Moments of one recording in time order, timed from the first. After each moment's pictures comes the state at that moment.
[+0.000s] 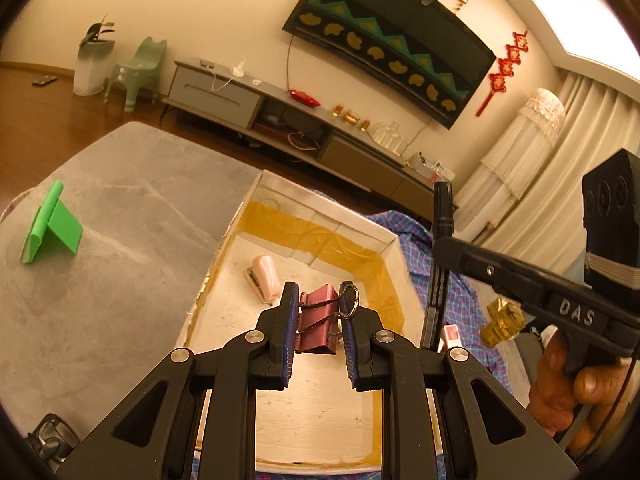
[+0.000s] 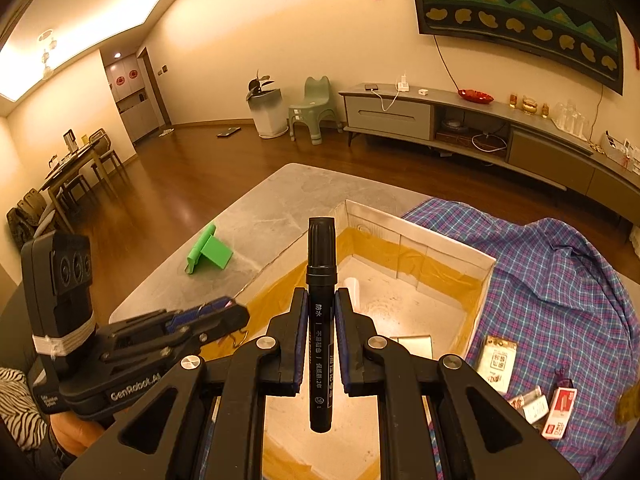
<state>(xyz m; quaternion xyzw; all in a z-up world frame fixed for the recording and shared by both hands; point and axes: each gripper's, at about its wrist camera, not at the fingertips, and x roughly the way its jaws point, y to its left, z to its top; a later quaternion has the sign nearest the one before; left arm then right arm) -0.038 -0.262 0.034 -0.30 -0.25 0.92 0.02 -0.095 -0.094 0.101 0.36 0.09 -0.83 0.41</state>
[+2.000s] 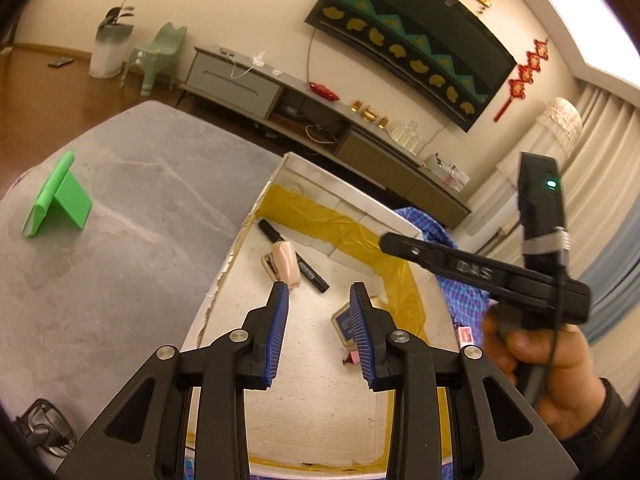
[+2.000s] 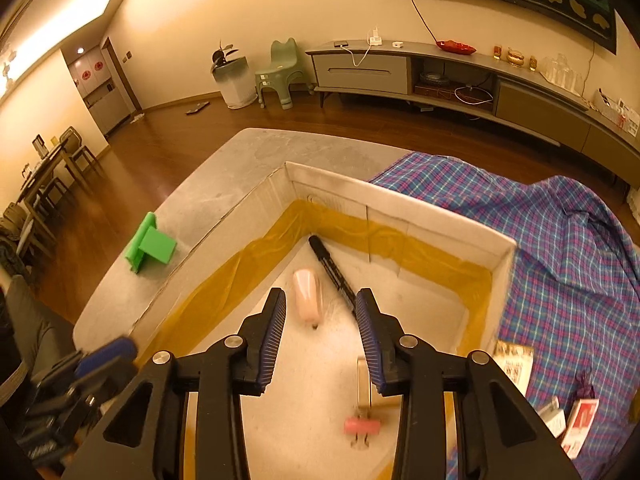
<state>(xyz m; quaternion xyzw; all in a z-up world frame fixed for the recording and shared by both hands) -0.042 -0.269 0.012 -0.31 -0.27 0.91 0.00 -0.163 -0.109 0.042 0.43 0.08 -0.82 0.37</state>
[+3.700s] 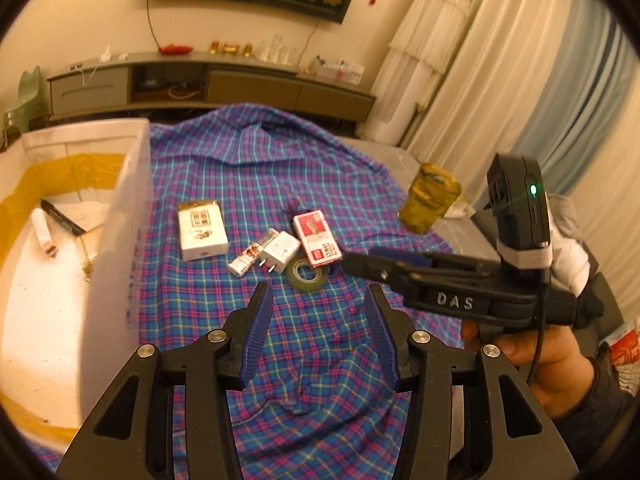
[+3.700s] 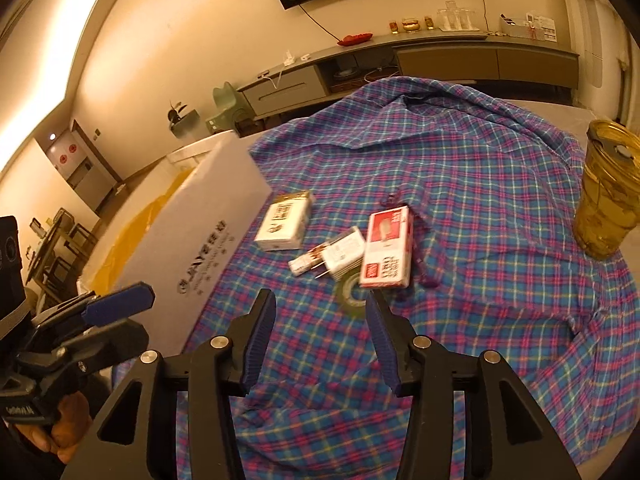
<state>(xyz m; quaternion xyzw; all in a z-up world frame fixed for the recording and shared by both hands) -0.075 0.022 0.009 -0.39 -0.11 0.90 0.17 -0.159 0.198 -0.027 0.44 -0.04 -0.84 0.30</state>
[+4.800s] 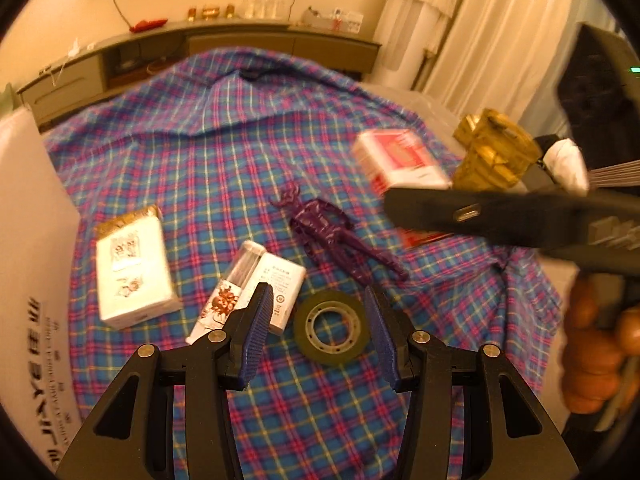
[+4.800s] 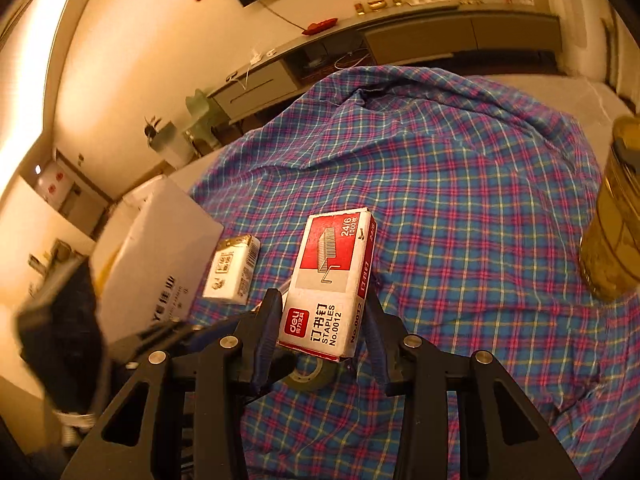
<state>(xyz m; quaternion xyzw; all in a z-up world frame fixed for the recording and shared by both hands) -0.196 0.075 -0.075 -0.46 -0.04 0.87 0.17 -0.235 0.223 -0.037 0.48 -0.13 -0.82 0.29</state>
